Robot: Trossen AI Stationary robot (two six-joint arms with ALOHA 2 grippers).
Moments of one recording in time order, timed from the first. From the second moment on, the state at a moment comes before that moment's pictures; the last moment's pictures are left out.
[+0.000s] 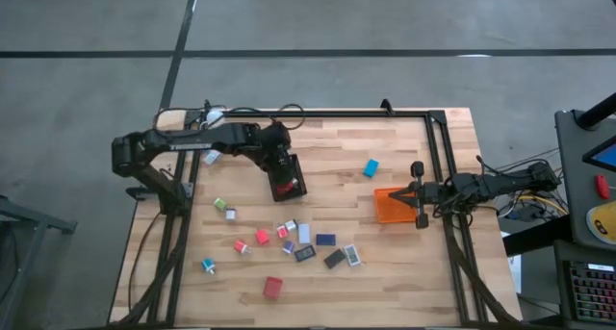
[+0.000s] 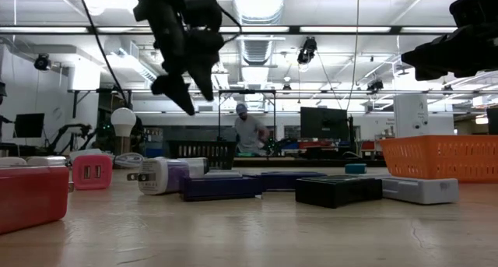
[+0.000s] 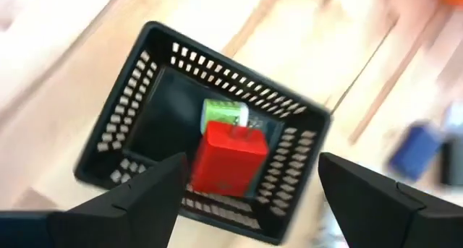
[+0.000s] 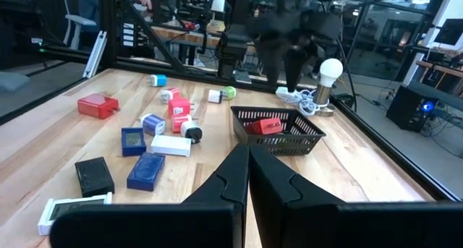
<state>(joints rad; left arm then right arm) 0.30 1.57 1.17 -0.75 0.11 -0.51 0.23 0.08 0.03 -0.02 0.23 -0.11</state>
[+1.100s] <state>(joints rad) -0.32 1.52 1.17 -0.98 -0.10 -1.90 0.23 0.08 0.03 -0.02 0.23 -0.11</state>
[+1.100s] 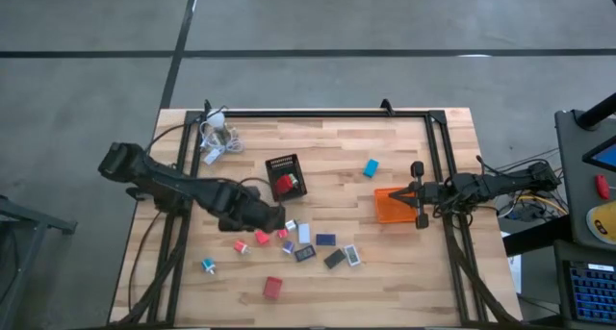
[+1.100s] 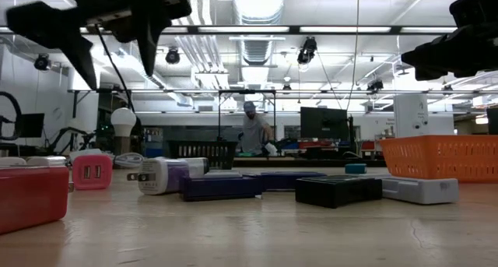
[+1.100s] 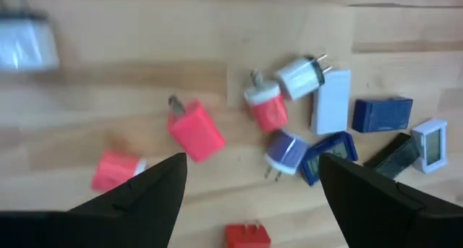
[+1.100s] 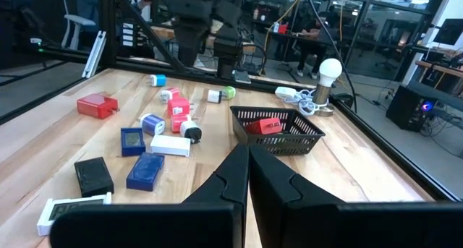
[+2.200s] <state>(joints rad) -0.33 1.57 0.93 -0.69 0.01 -2.26 0.23 0.08 0.03 -0.03 0.23 -0.11</state>
